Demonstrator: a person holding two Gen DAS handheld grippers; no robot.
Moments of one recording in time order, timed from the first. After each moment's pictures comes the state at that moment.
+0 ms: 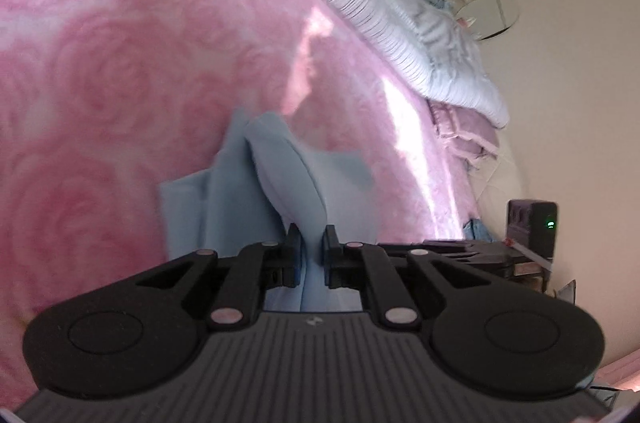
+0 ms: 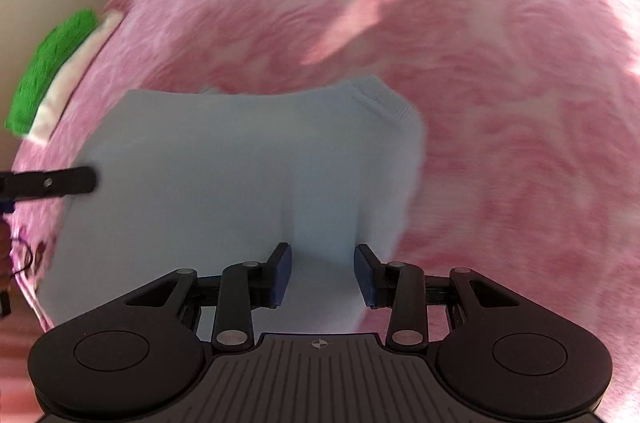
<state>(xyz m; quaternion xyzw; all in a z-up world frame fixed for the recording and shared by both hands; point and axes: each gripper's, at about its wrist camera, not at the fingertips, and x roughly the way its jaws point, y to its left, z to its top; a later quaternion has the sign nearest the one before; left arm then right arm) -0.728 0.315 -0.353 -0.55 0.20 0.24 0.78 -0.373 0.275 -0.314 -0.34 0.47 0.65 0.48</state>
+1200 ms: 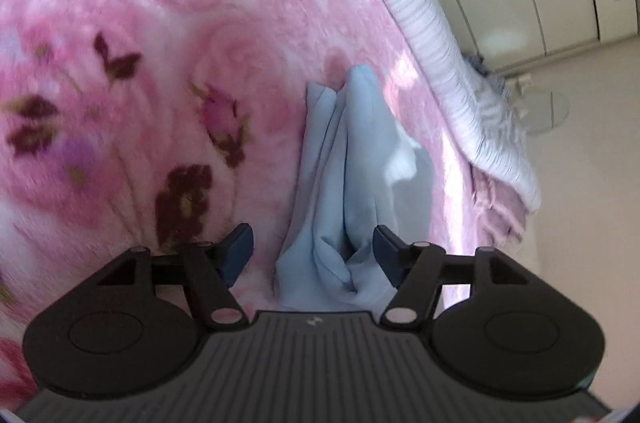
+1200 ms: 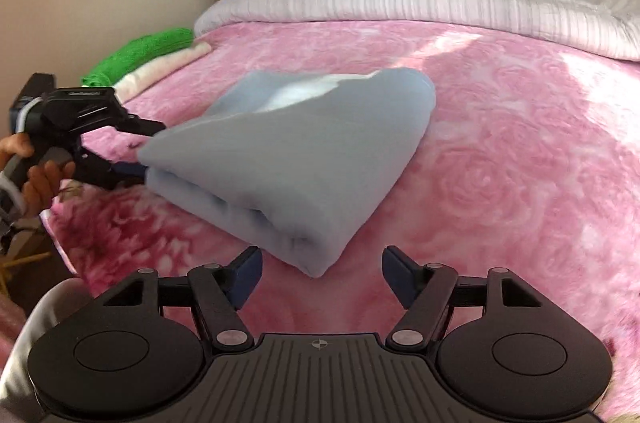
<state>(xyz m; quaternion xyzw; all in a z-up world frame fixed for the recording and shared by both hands) -0.799 0.204 -0.390 -0.61 0.09 0.36 0.70 -0.418 0.041 -0.335 -0.23 0.29 0.74 0.56</state>
